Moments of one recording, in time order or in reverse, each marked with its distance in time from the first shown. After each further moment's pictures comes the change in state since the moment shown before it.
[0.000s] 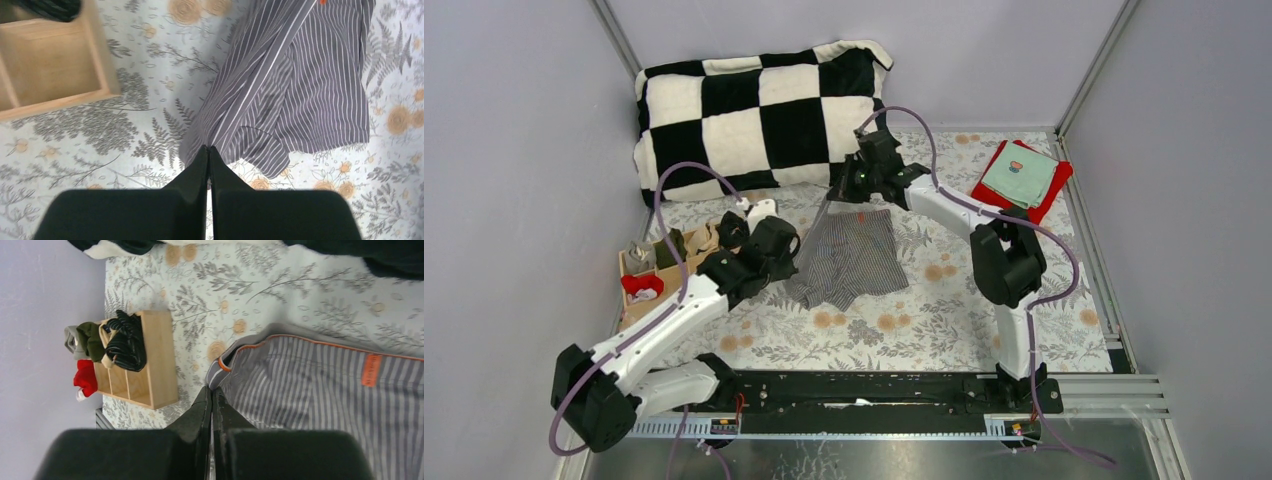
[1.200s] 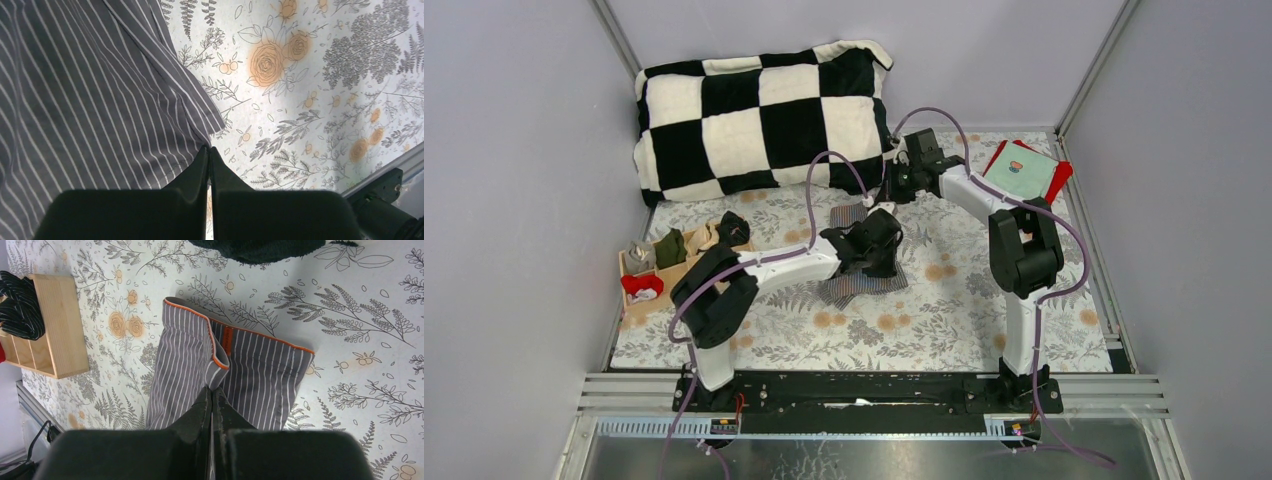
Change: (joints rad) left arm -0.238 0.756 0.373 0.364 0.380 -0.023; right arm -0.234 0.000 -0.080 -0.161 -0.146 -0.362
